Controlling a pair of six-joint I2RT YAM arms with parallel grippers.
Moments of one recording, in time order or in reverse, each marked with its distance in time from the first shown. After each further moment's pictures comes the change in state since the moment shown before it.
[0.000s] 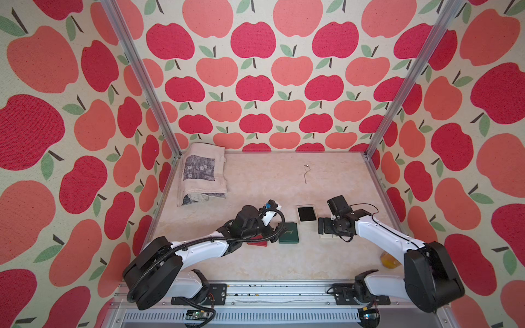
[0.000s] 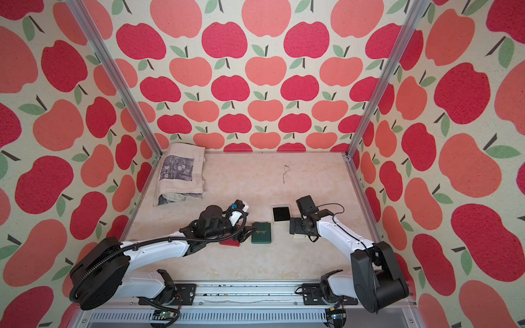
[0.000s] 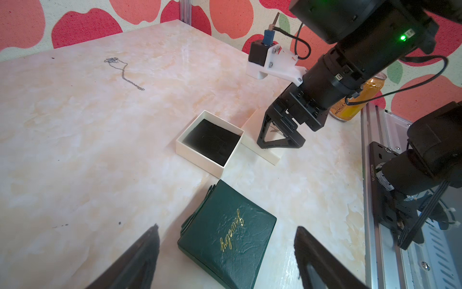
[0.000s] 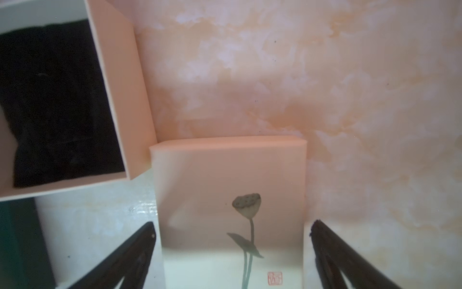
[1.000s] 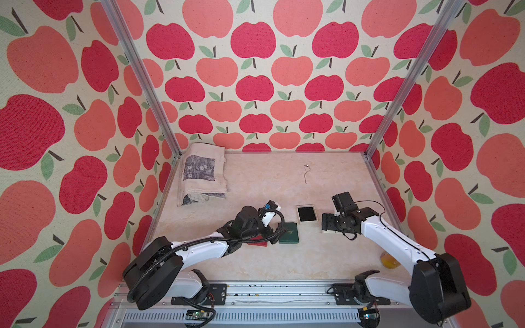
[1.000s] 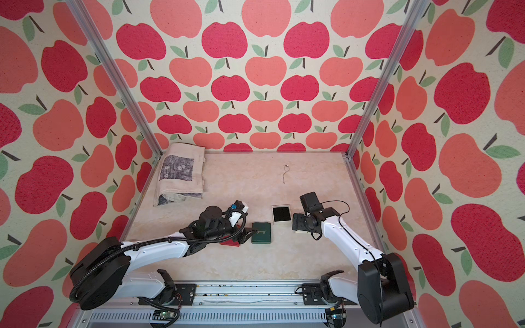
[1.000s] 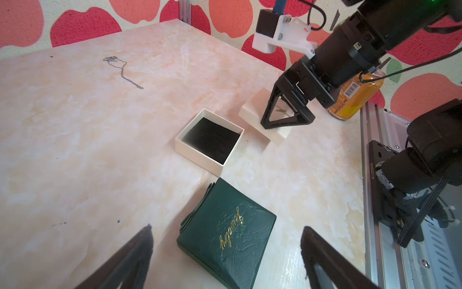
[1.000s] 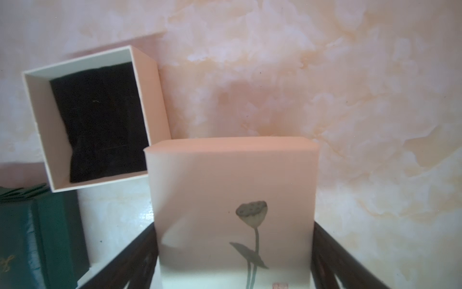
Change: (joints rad) left arm 0.000 0.000 -0.014 0.015 0.006 0.000; right arm -0.028 -0.092 0.065 -0.082 -0.011 -0.013
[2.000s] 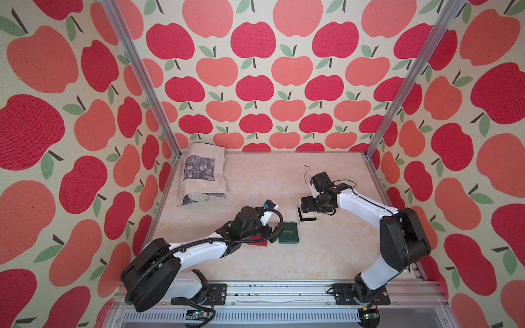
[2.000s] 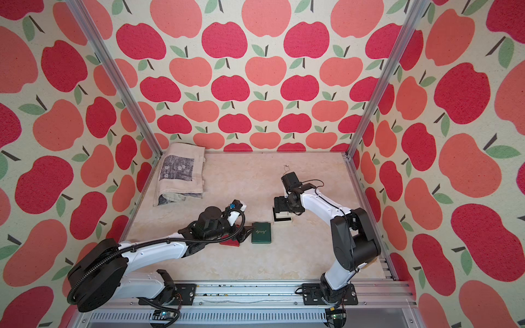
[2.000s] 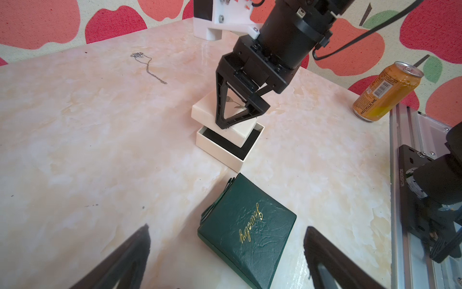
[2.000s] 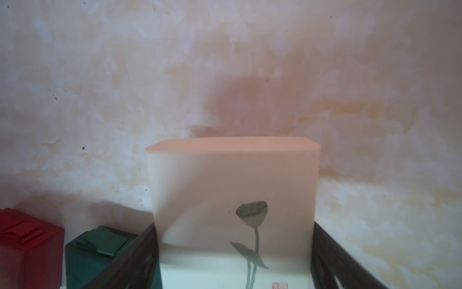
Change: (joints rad) left arm 0.000 -0.020 -0.008 -0.033 -0.098 0.000; right arm 0.094 0.431 0.375 0.038 -0.128 -0.071
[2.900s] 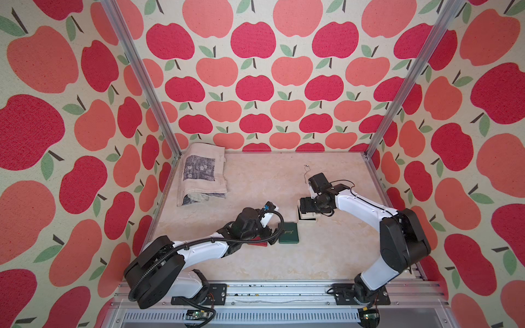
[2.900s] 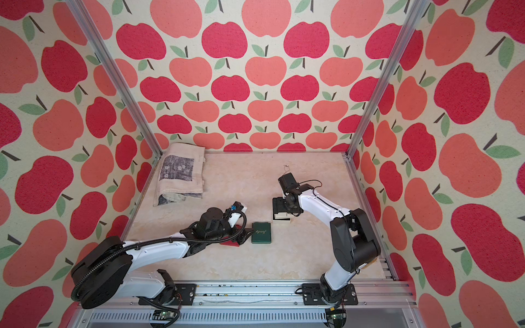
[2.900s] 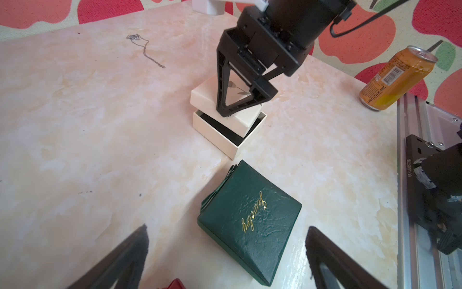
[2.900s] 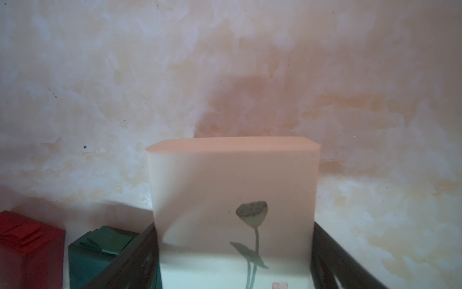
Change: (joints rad) left arm 0.004 0.048 -0.006 -0.004 0.002 0.000; right arm 0.037 -0.014 -0.009 -0.011 0.037 0.051
